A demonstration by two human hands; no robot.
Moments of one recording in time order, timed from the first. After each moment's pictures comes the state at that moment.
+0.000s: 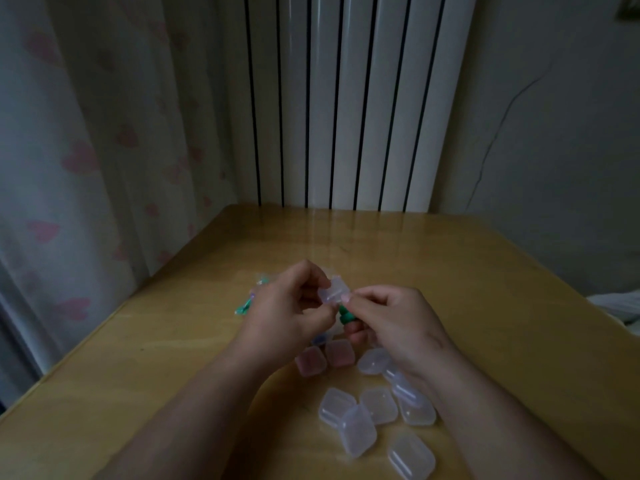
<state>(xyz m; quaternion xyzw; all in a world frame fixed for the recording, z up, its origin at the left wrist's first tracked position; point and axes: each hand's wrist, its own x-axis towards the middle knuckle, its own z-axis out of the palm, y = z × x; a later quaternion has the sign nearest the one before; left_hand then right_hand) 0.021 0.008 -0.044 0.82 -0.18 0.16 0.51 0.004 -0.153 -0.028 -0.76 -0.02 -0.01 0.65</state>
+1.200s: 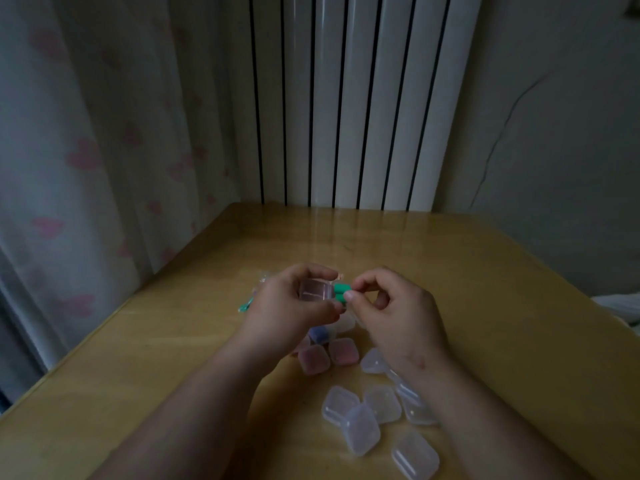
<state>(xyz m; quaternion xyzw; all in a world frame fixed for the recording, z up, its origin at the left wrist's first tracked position) 0.018 0.006 -0.035 0.76 -0.07 0.04 0.64 0.012 -0.153 -0.042 -0.86 -0.11 -0.27 0.42</state>
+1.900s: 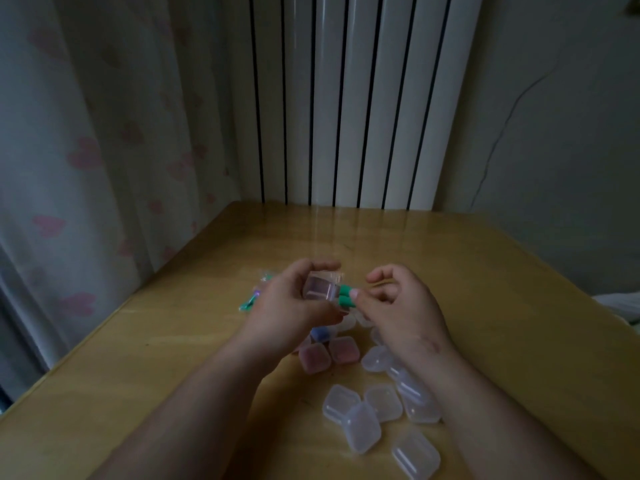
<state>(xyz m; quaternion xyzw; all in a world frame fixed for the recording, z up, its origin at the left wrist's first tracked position) 0.015 0.008 -0.033 0.74 -0.08 0.00 0.66 0.016 -0.152 -0.039 -0.81 -0.01 -0.14 0.57</state>
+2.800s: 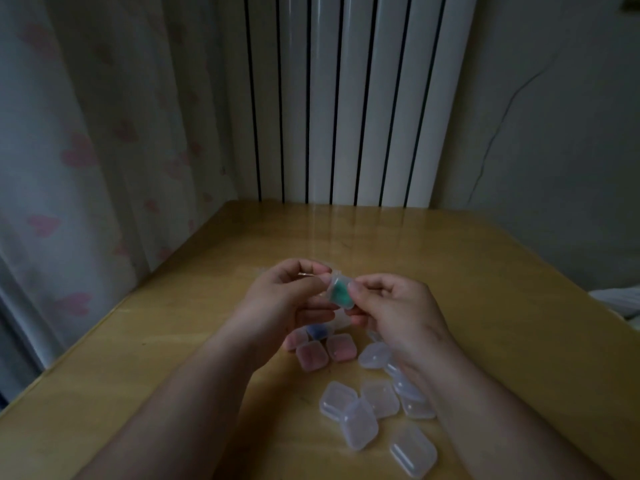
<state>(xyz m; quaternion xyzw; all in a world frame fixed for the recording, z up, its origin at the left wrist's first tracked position) 0.021 0.012 -0.030 0.63 -0.08 -0.06 0.77 0.011 -0.149 -0.037 -0.73 0.01 -0.07 0.68</state>
